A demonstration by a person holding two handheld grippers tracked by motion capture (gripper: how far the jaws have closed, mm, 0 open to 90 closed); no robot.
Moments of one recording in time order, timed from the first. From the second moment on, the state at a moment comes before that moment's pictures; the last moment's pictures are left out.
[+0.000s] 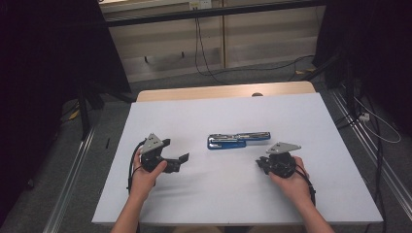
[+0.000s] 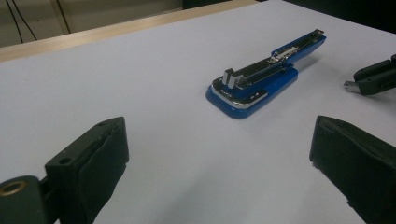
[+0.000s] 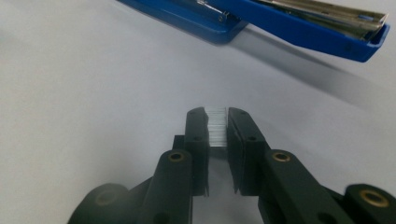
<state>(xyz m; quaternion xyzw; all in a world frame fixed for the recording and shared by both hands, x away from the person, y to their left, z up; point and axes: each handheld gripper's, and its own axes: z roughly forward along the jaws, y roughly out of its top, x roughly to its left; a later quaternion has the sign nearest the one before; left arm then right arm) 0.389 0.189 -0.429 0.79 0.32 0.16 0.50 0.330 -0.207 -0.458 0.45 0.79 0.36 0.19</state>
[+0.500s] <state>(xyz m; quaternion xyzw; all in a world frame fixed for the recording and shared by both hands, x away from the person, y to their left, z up) 0.389 0.193 -0.428 0.79 0.33 0.16 0.50 0.340 -0.211 -0.448 0.43 0.81 0.37 0.17</state>
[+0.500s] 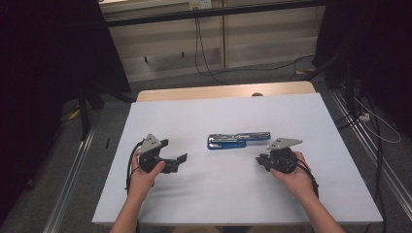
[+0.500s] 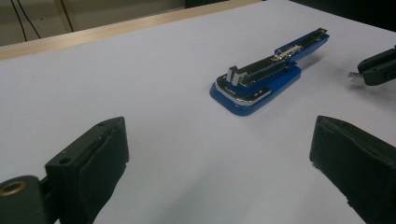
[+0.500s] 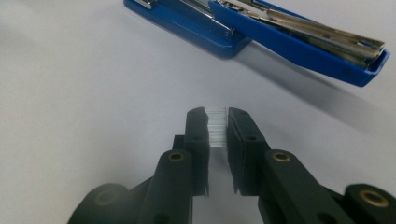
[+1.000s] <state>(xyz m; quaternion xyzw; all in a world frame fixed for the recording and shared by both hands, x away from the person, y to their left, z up) 0.389 0.193 -0.428 0.79 0.33 0.15 0.50 0.356 -0.210 -0.425 0.41 0.81 0.40 0.15</state>
